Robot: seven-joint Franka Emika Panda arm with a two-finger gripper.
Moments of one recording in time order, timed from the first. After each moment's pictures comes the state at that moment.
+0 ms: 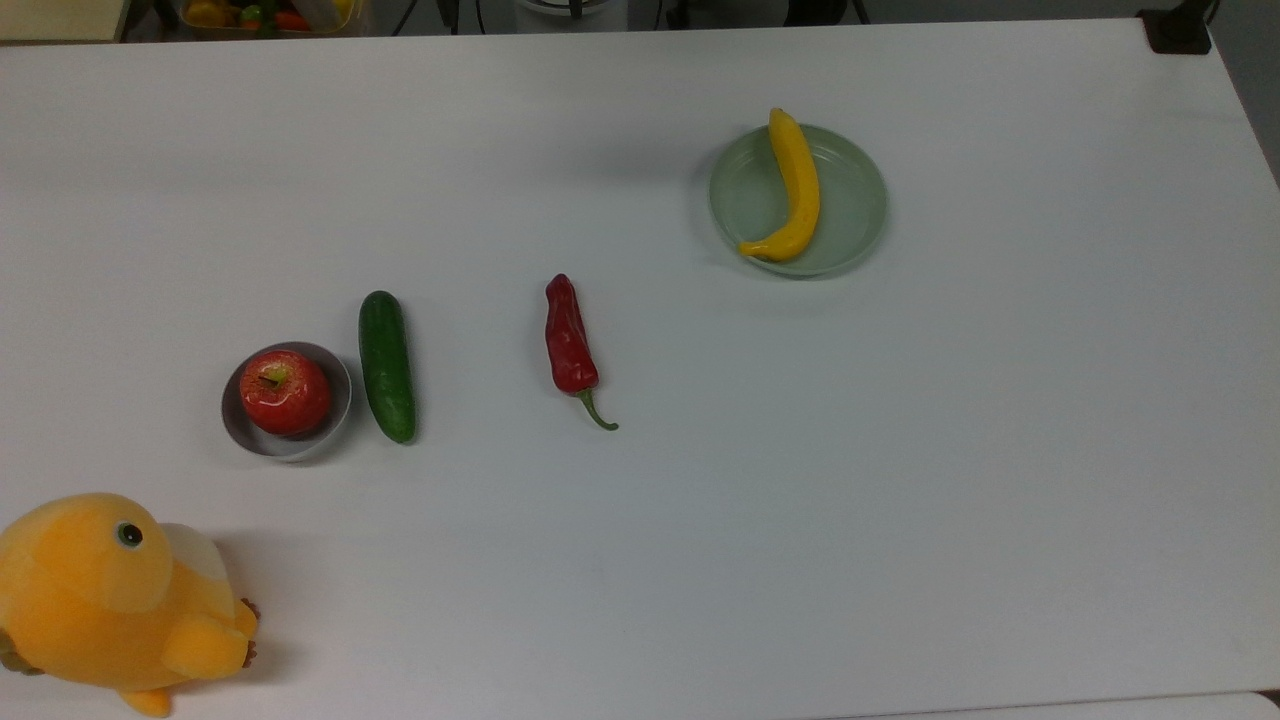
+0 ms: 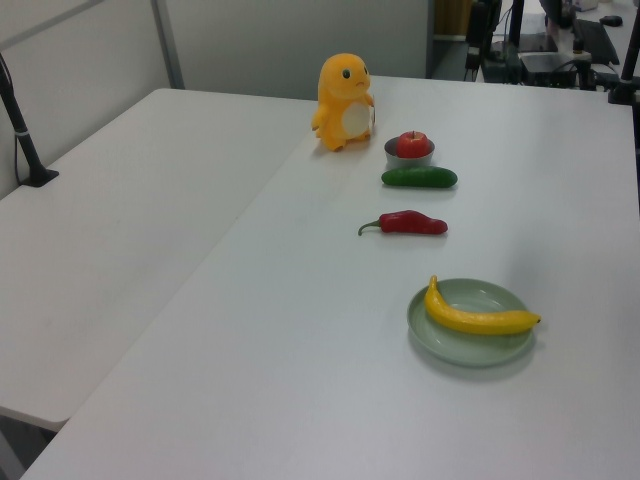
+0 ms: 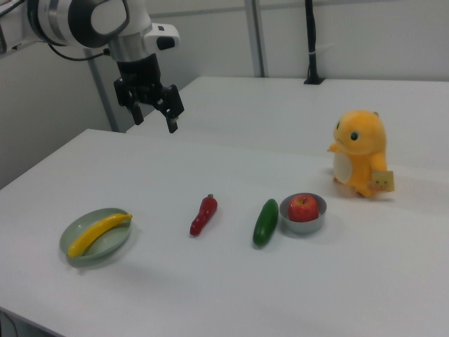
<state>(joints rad) 0.08 -0.01 -0.03 -1.57 0.08 1.65 -0.04</state>
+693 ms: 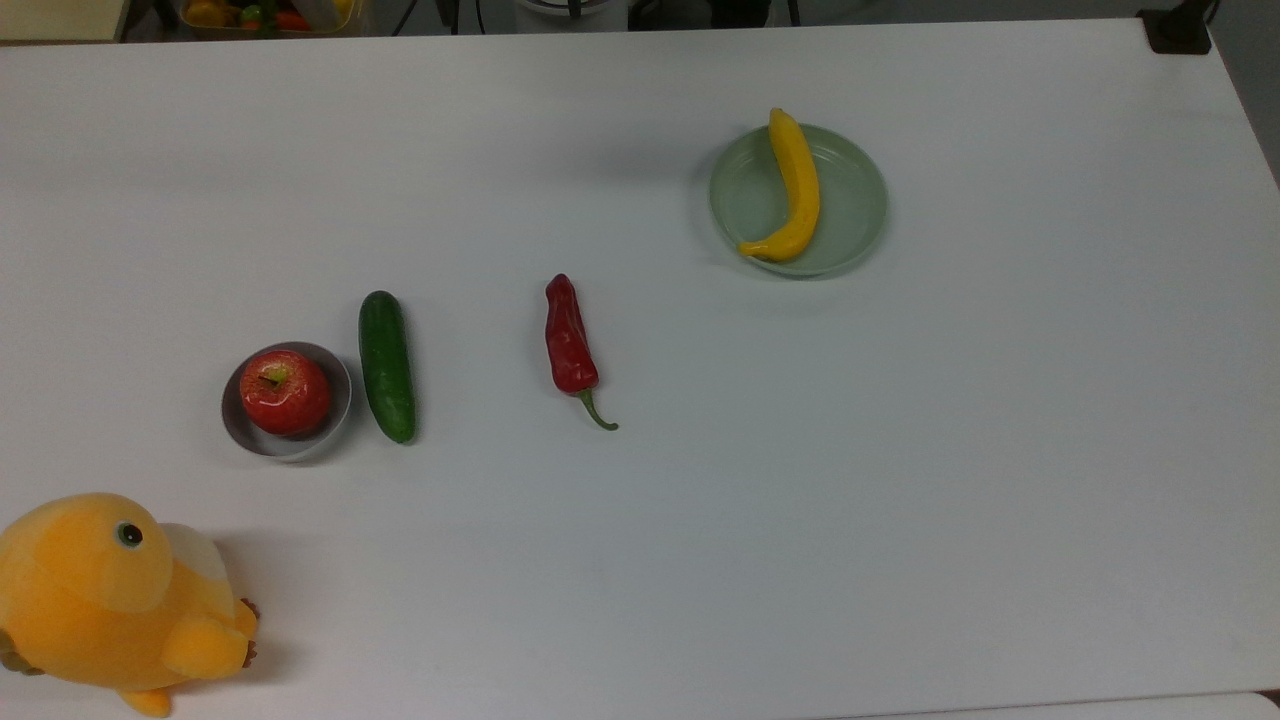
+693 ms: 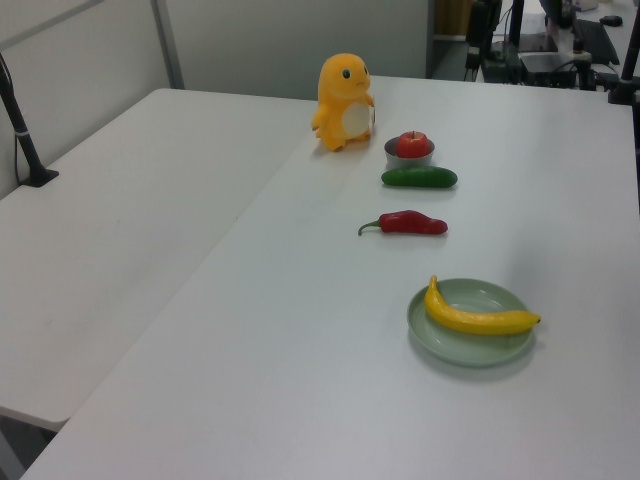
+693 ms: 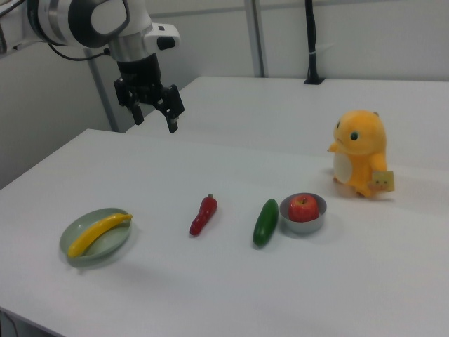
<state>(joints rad) 0.08 -0.01 -0.04 -1.57 0.08 1.65 -0.04</state>
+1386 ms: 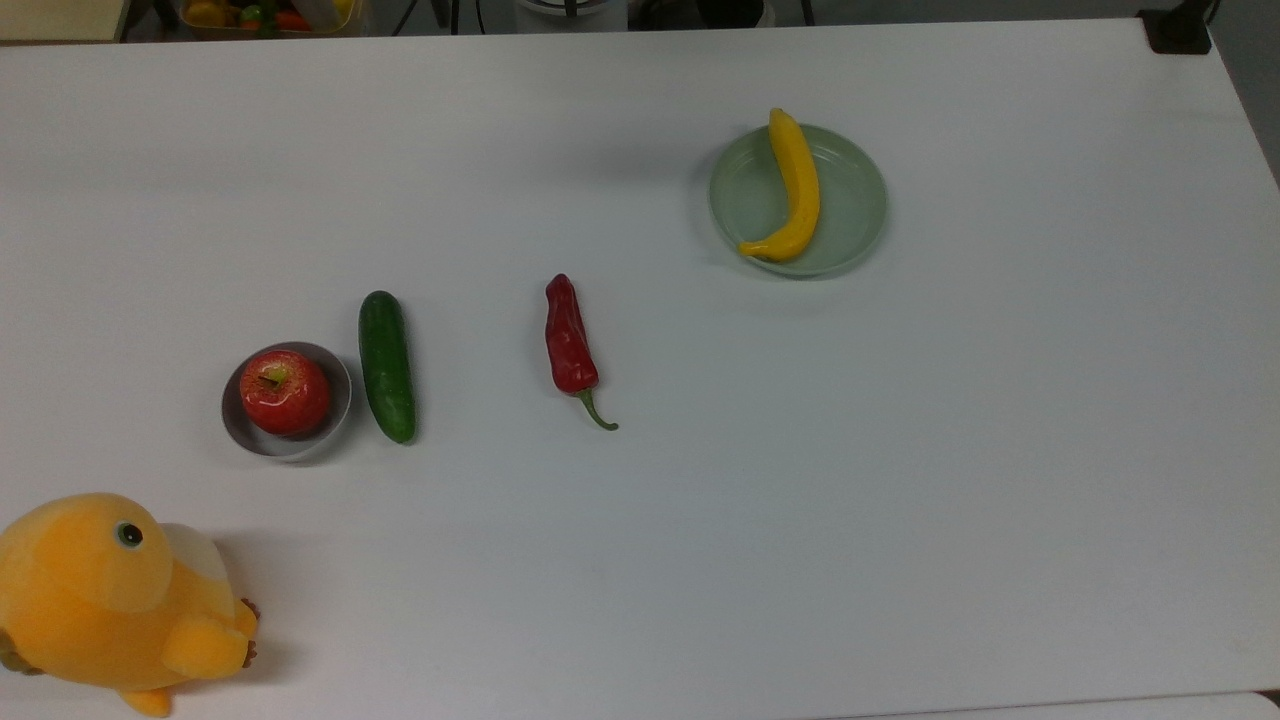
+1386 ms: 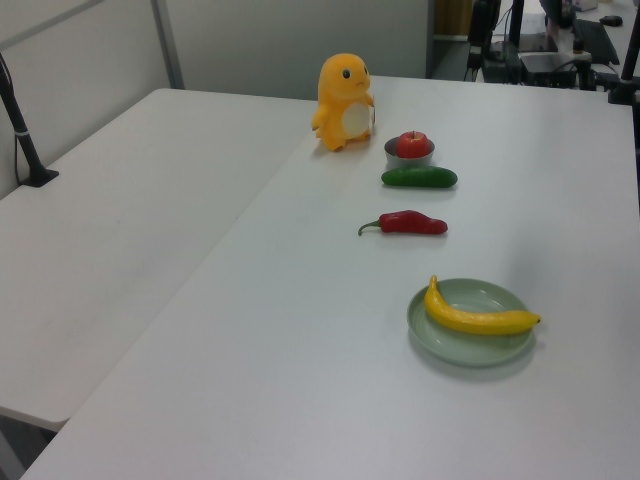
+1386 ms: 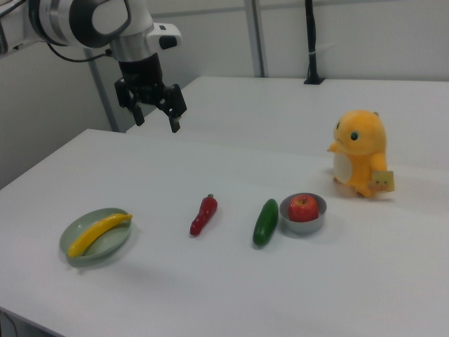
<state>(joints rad) 0.08 -0.01 -0.04 -1.57 0.07 1.65 -0.11</state>
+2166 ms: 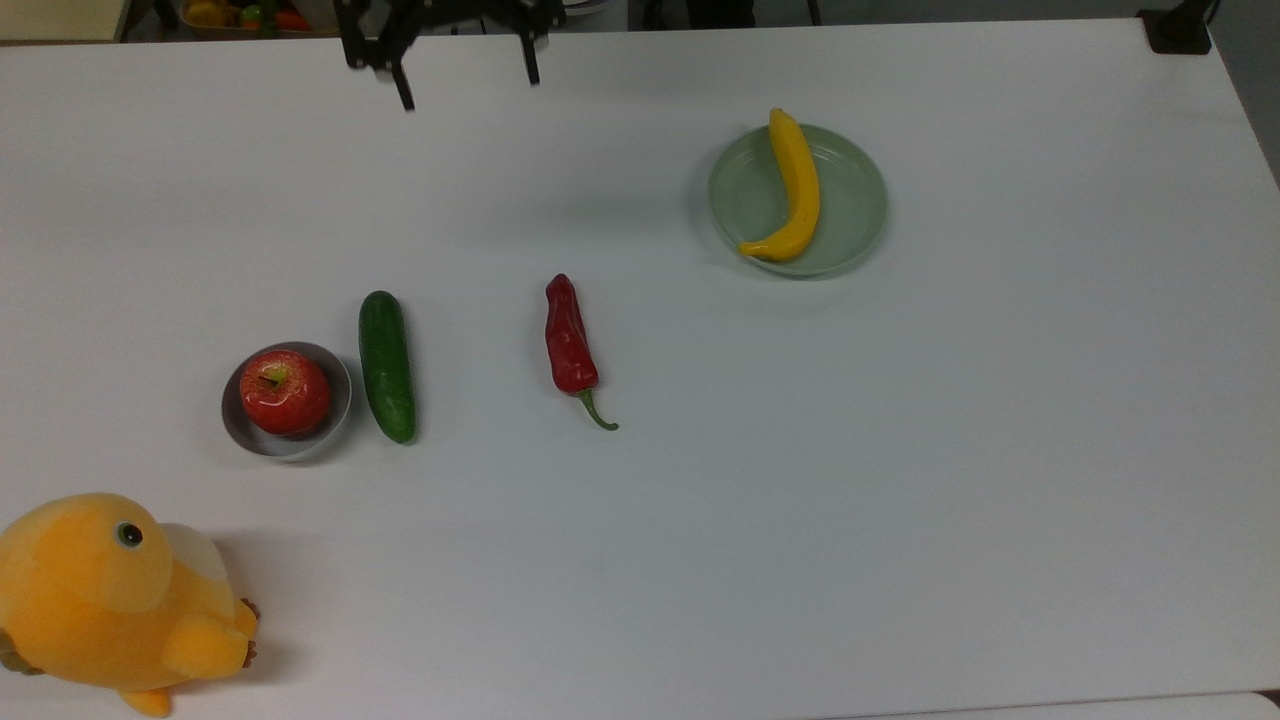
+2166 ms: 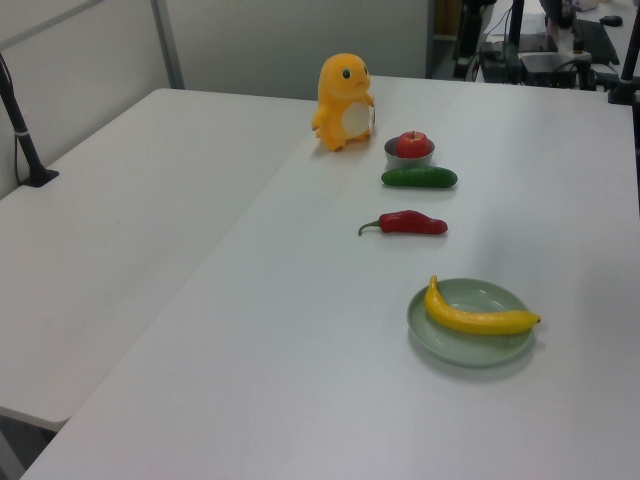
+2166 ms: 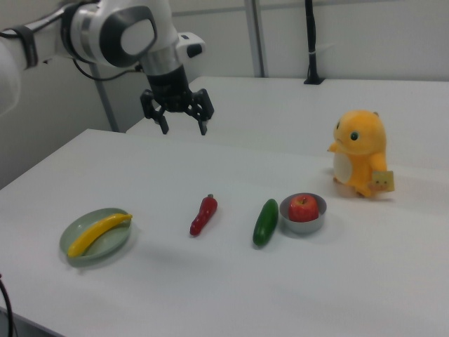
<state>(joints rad) 0.07 0.07 -0.08 -1.59 0.07 1.81 -0.34</state>
